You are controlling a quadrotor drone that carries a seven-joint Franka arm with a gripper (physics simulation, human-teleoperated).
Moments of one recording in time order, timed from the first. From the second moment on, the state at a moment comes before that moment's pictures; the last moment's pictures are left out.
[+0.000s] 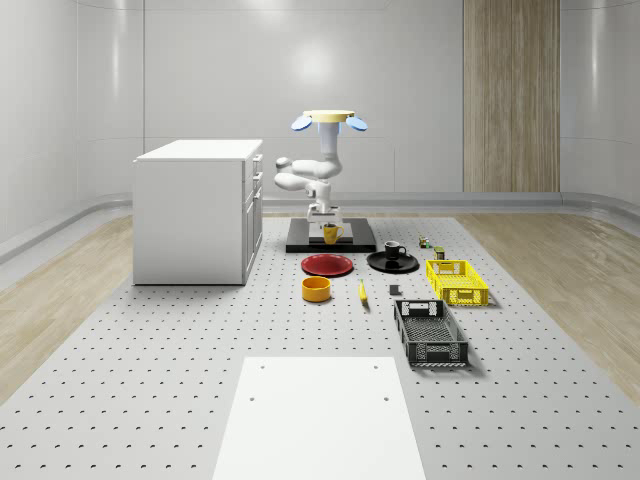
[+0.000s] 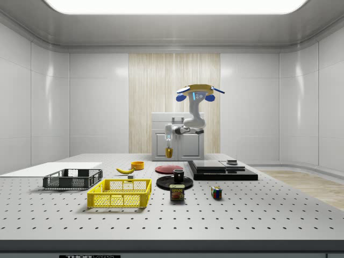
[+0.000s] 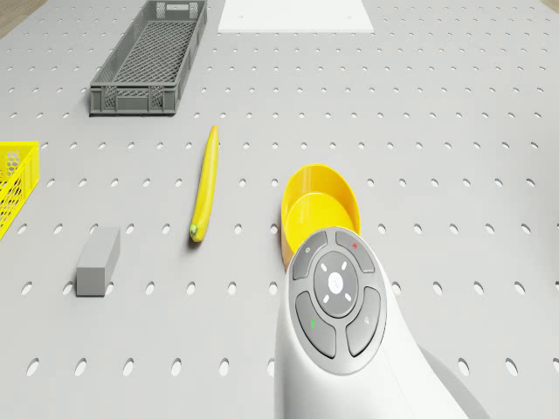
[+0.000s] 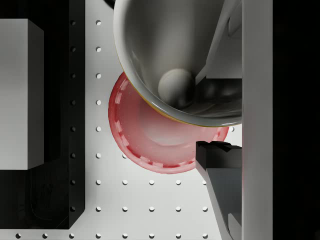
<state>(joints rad) -0.98 -1.53 1.20 -2.88 -1.94 1.62 1.52</state>
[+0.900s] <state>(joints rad) -1.02 -1.51 0.97 -2.76 -2.16 1.73 1.49</state>
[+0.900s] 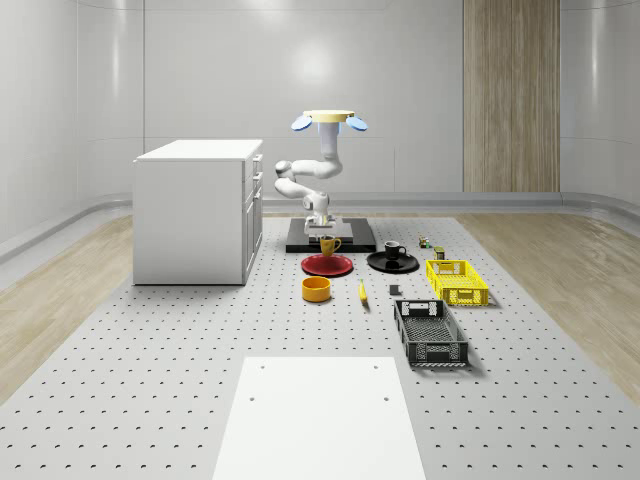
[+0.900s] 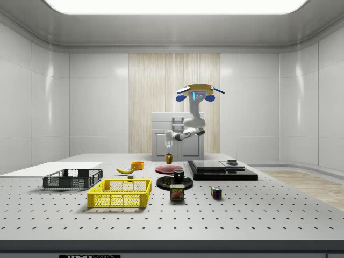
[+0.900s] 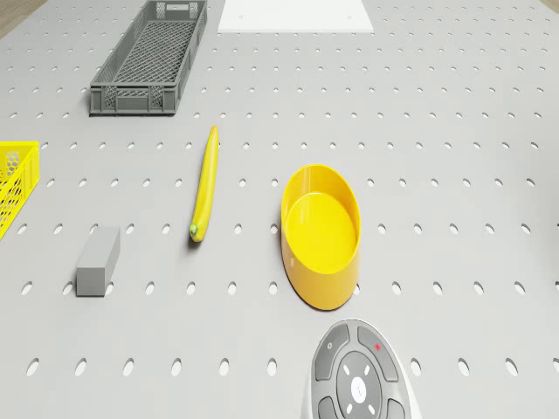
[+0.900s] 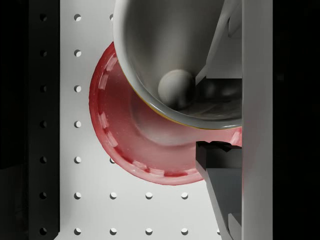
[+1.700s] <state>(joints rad) -1.01 -1.48 0.93 -2.73 -2.20 1.73 1.47</state>
